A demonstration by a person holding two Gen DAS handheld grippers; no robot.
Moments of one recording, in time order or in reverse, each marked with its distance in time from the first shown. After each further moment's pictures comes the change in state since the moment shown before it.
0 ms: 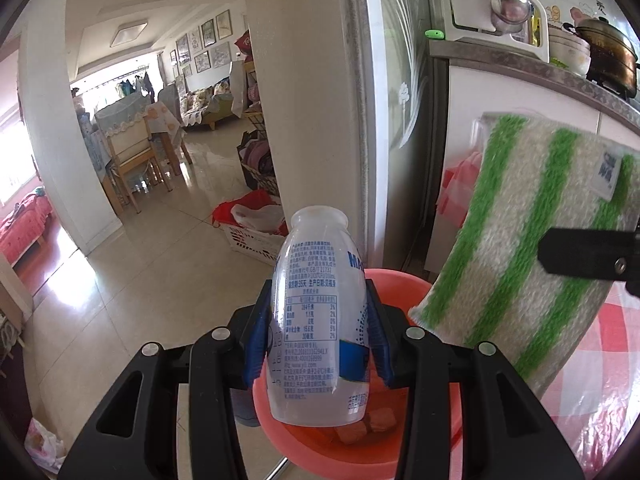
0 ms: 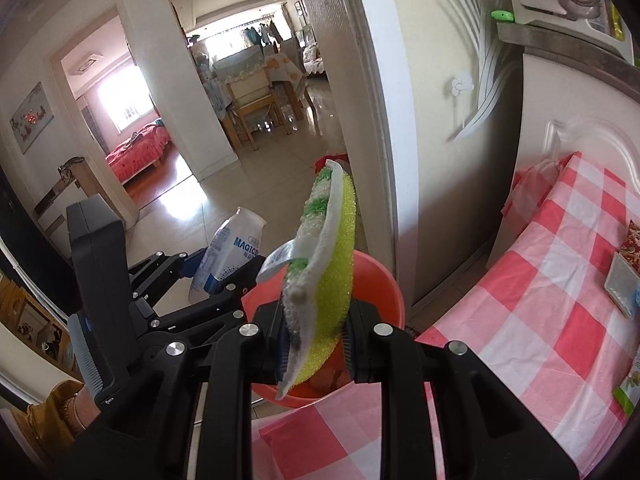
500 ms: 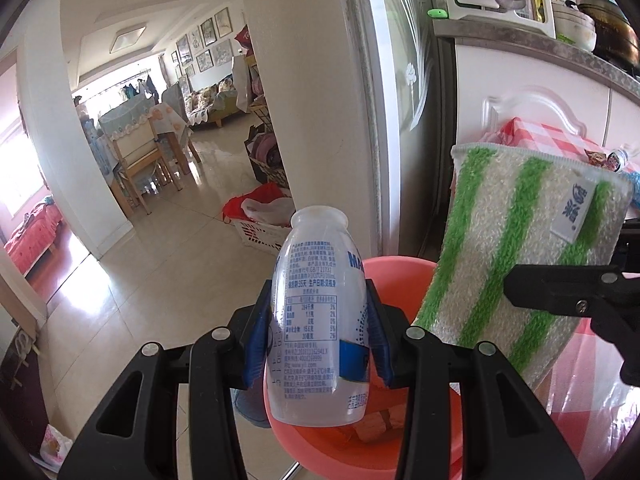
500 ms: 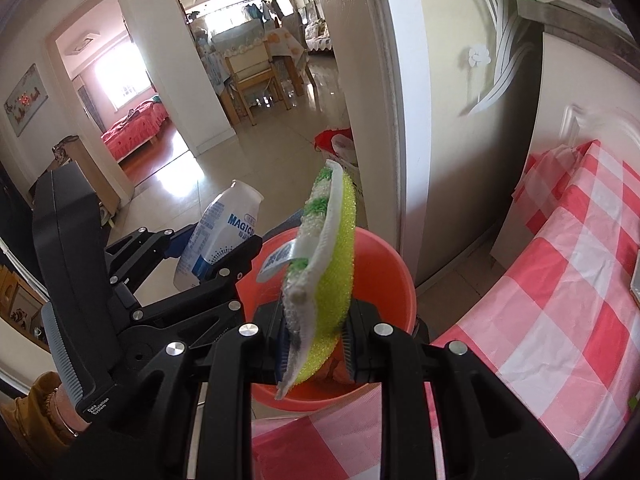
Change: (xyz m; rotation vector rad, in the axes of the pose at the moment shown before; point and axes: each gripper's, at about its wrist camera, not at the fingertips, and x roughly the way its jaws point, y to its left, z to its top) left arm 0.018 -0.004 -0.005 0.041 0.032 0.049; right arm 0.042 0.002 -0.007 -0.026 0.086 -0.011
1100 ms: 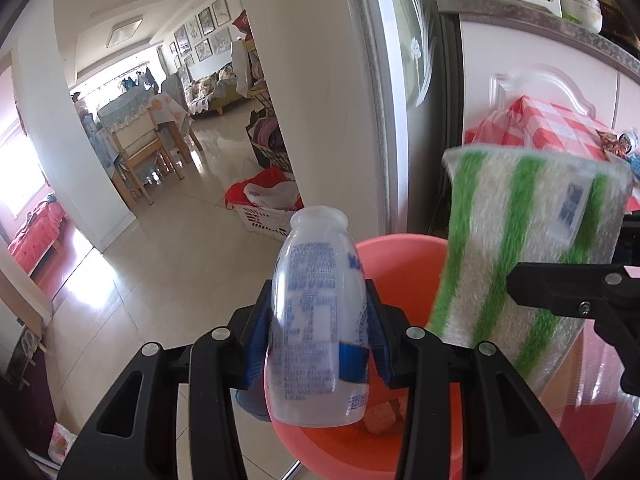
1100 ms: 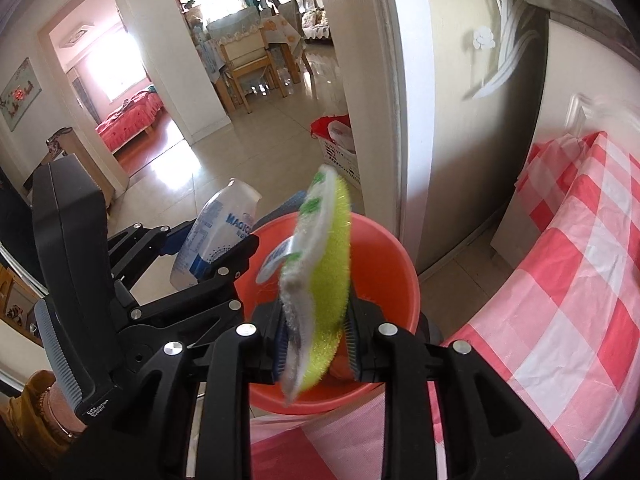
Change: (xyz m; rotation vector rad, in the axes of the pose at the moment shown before) left arm 0.022 -0.004 -0.006 0.022 0.063 0.027; right arm 0.021 0.002 0.000 0.005 0.046 -0.013
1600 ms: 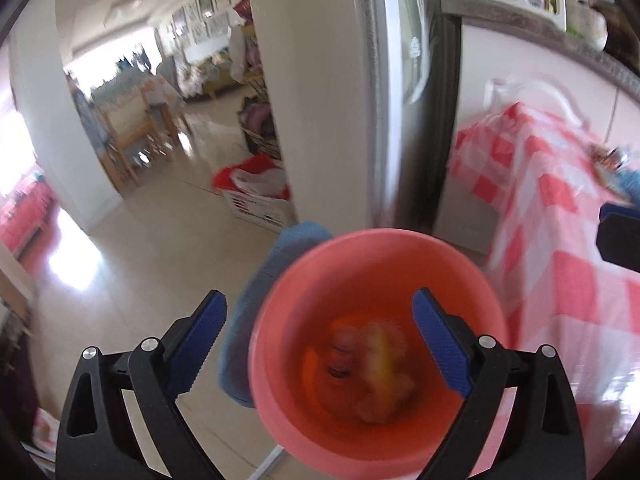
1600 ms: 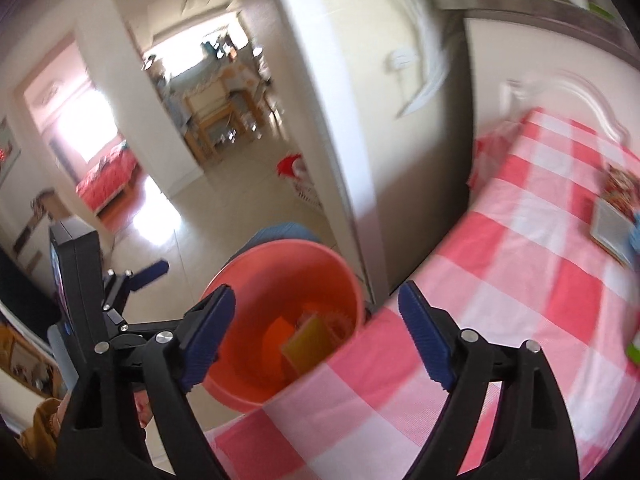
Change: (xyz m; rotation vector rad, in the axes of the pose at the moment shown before) left arm -0.009 0.013 0.001 -0.080 0.044 -0.114; right arm -0.059 -0.045 -0.027 0.183 -0.168 -0.059
